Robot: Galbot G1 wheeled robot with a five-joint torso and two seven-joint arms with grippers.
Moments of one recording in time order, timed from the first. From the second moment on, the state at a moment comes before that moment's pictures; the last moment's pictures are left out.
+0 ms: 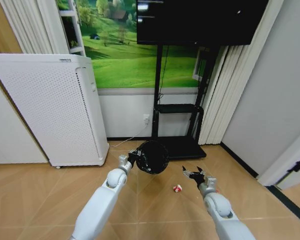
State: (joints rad) left arm 0.82 -1.31 -0.09 -1.57 -0.42 0.18 0.02; right arm -1.26 1.19 0.54 1.72 0.40 -0.26 0.06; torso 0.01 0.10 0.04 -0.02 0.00
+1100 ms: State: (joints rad) left arm 0.86 -1.31 -0.10 -1.60 -0.42 0.18 0.02; right arm -1.26 1.20 0.52 1.56 0.33 -0.15 -0.02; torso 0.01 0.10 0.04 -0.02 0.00
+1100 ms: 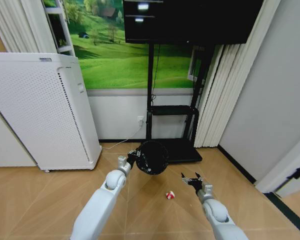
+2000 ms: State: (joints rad) left arm 0.92 -1.29 -0.16 -1.66 -0.42 0.18 0.02; right arm -1.09 1.17 0.52 1.19 -0.29 -0.08 -0.69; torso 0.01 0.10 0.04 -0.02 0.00
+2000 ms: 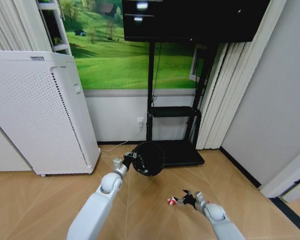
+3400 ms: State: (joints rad) left arm 1.02 -1.33 -0.28 -1.70 -0.38 0.17 0.03; right arm -0.79 1.23 0.15 0.91 -1.22 0.33 -0.73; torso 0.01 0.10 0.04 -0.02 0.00
